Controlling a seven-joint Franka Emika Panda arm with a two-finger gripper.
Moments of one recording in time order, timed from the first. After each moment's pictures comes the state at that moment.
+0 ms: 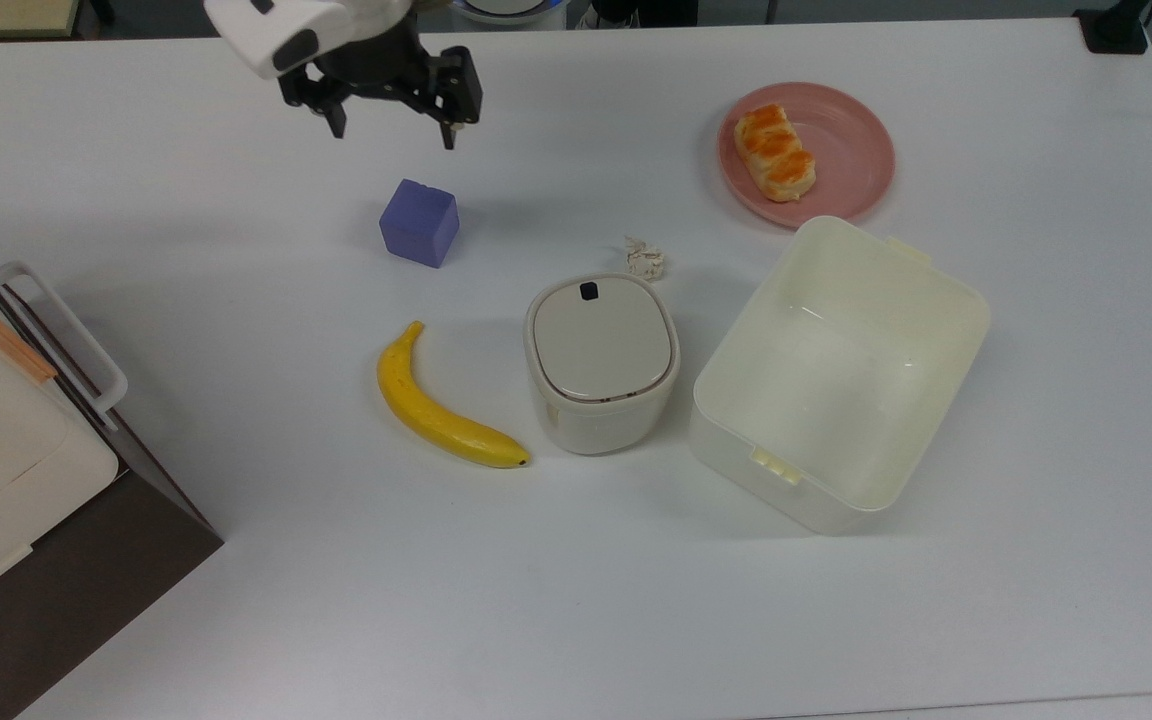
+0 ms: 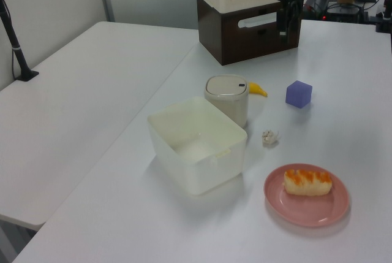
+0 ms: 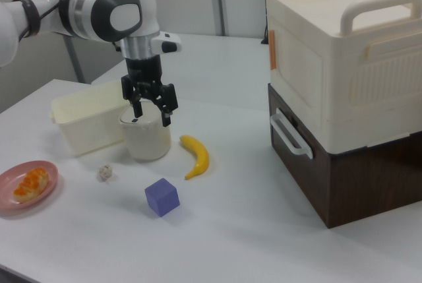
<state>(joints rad) -0.05 0.13 -0.03 -1.65 -0.01 1.69 0.01</state>
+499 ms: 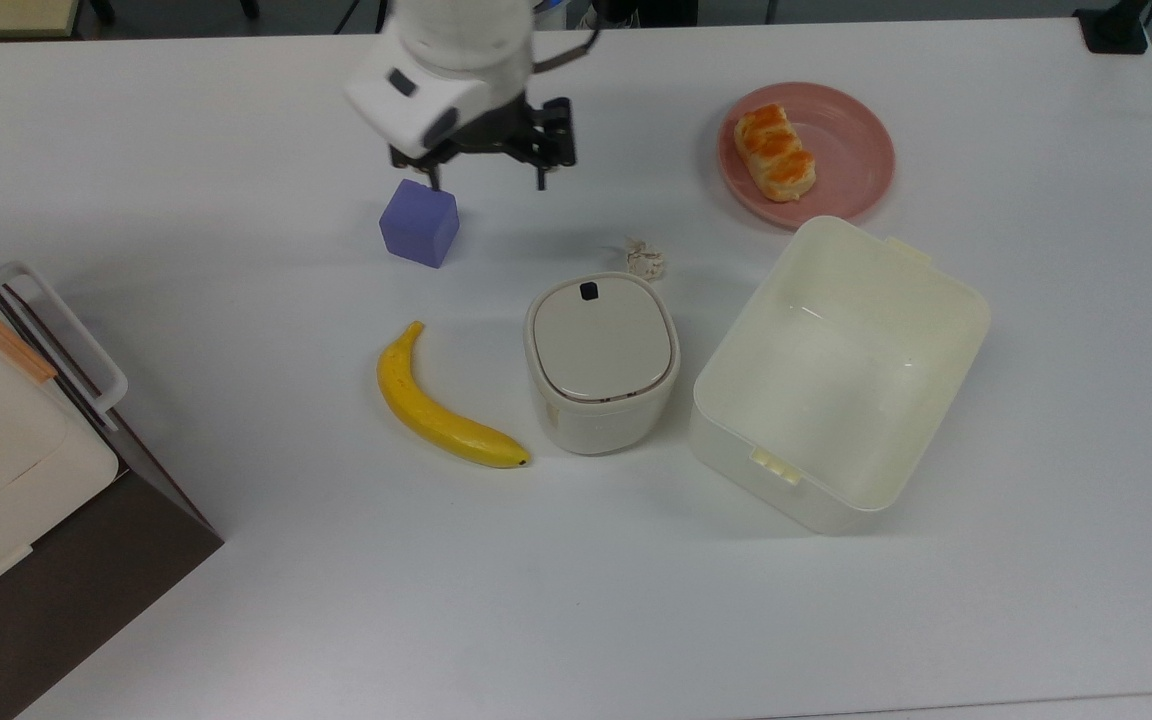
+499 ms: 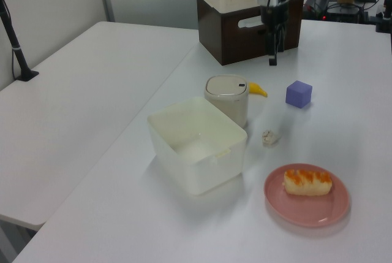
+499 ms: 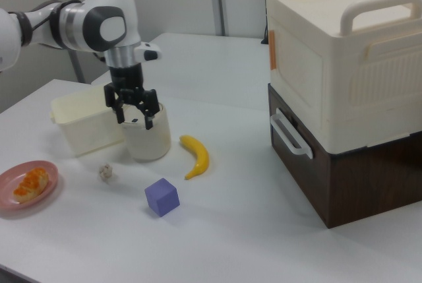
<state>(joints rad) 0.08 0.20 -0.02 -1.65 -0.01 1.74 0.01</state>
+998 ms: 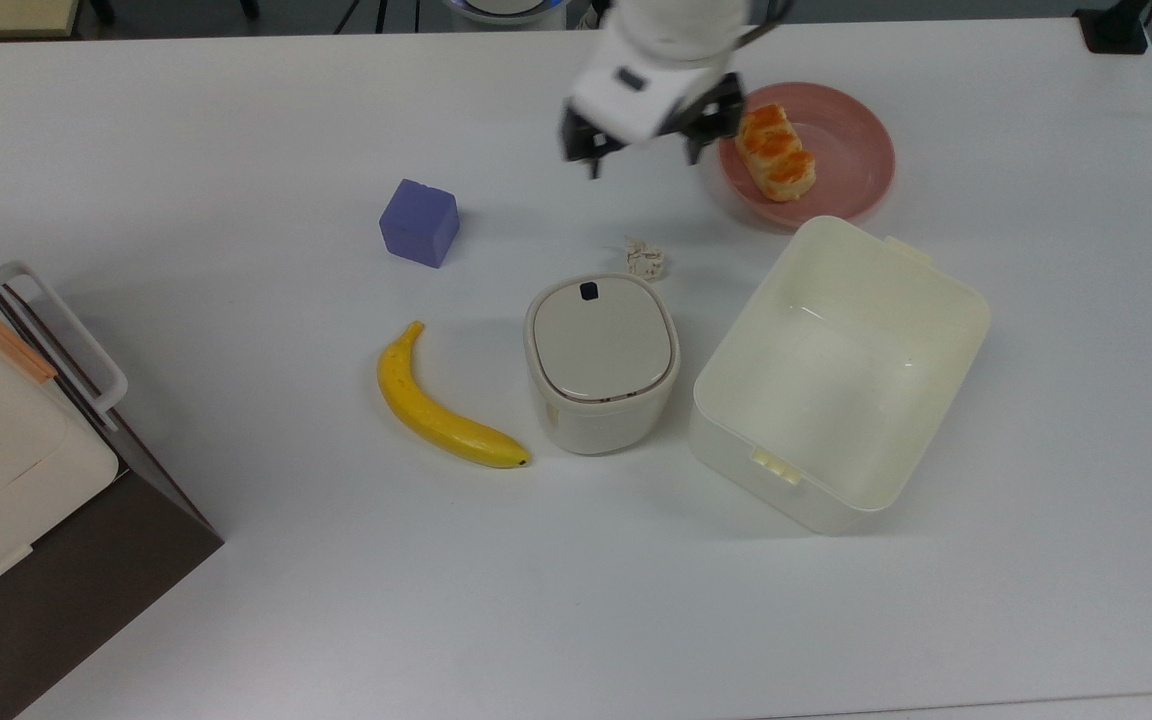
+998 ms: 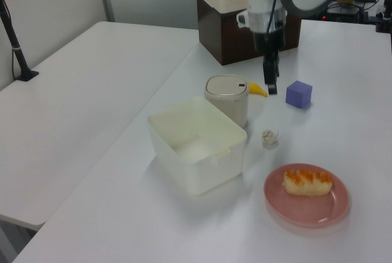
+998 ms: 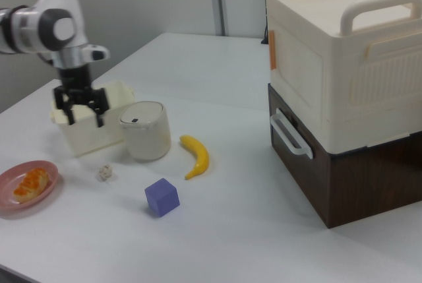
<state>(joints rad) 0.32 0.20 -0.02 -1.67 -0.01 1.72 0.10</state>
